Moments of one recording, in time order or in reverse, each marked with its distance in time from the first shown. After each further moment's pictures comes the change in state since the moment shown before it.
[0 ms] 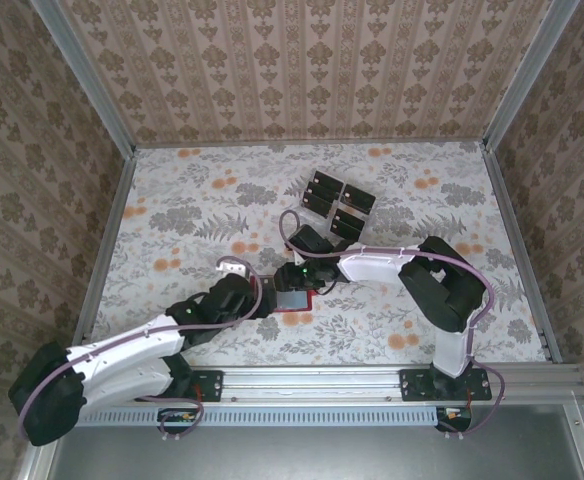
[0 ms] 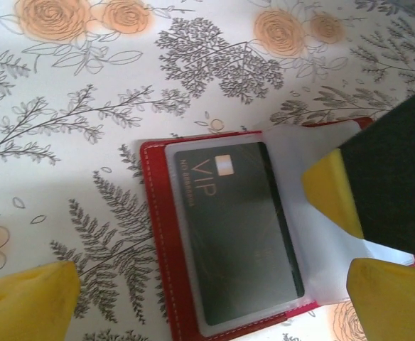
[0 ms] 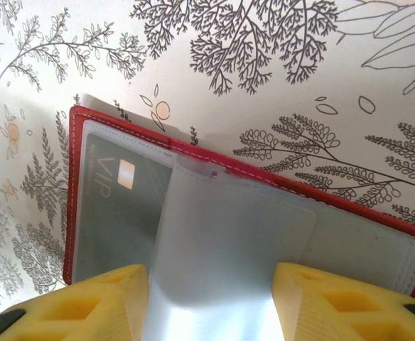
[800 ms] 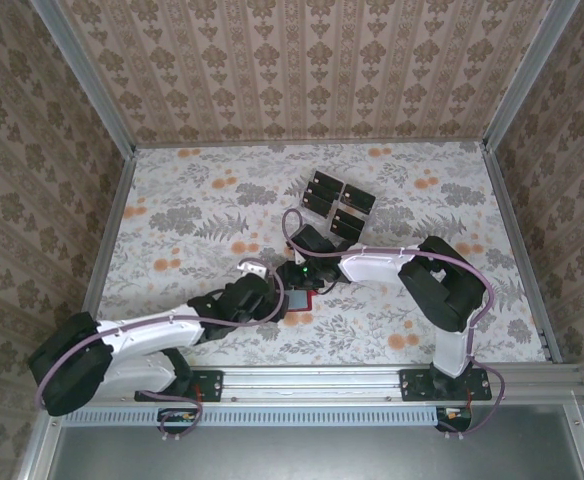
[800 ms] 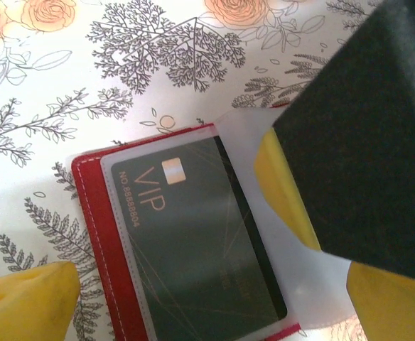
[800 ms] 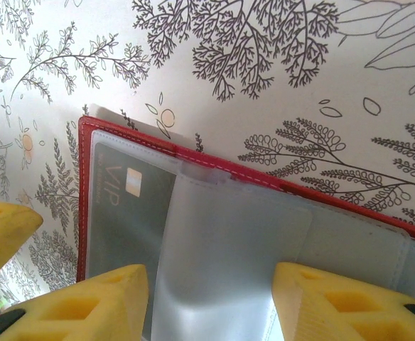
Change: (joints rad) left arm -0.062 0.217 0.060 0.090 -0.032 0.083; right arm -0.003 0.000 -0.017 0.041 -0.017 0.043
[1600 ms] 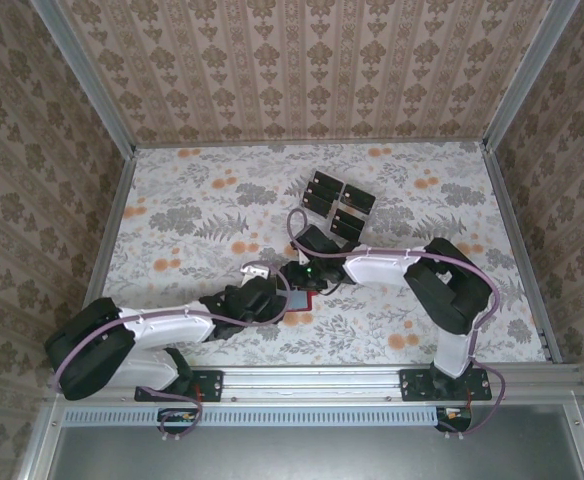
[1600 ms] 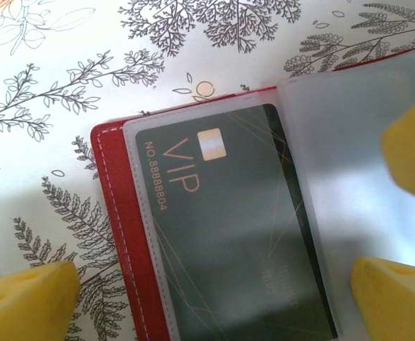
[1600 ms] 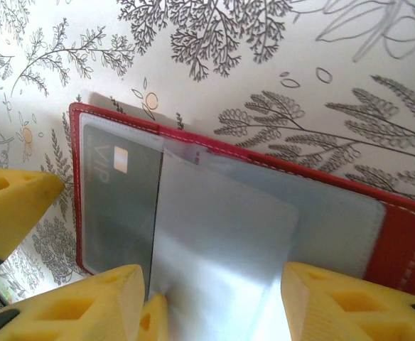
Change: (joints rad) left arm -0.013 0.109 -0.013 0.023 -0.074 -0.009; right arm -0.017 -0.067 -0.057 -0.008 -0.003 0.021
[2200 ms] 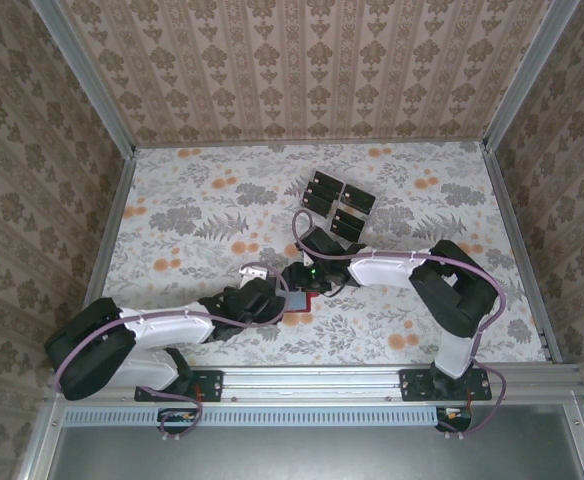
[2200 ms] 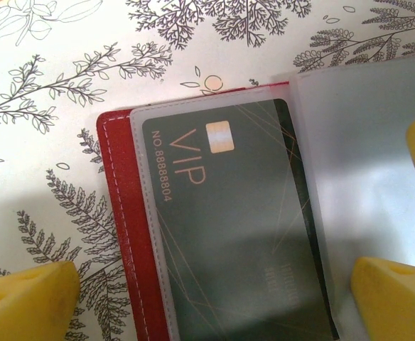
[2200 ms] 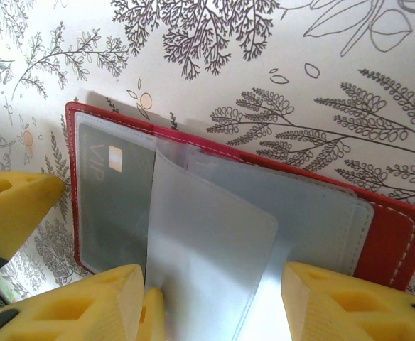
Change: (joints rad) left arm 0.000 0.000 -0.011 0.009 -0.005 -0.011; right arm -0.003 -0.002 -0.023 0.036 -0.008 0.019
